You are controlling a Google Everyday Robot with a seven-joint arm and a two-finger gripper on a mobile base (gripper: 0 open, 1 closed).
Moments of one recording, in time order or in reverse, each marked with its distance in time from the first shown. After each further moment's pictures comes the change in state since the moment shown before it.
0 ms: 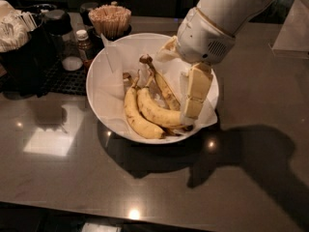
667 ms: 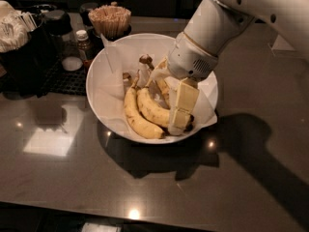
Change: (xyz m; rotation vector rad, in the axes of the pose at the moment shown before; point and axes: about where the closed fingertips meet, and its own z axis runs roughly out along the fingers) arm 0.006 -0.005 0.047 -0.095 -0.038 0.071
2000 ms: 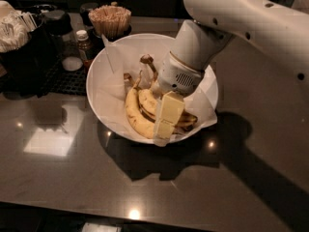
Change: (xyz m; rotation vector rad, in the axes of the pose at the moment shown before) arm 0.012 0.003 0.037 -0.038 0.074 0.222
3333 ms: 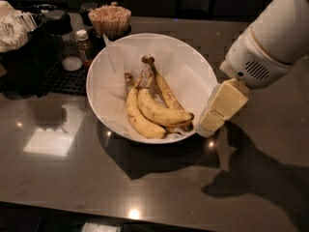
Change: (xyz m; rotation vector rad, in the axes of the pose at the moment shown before) arm 0.072 0.030 -0.109 0.434 -0.015 0.317
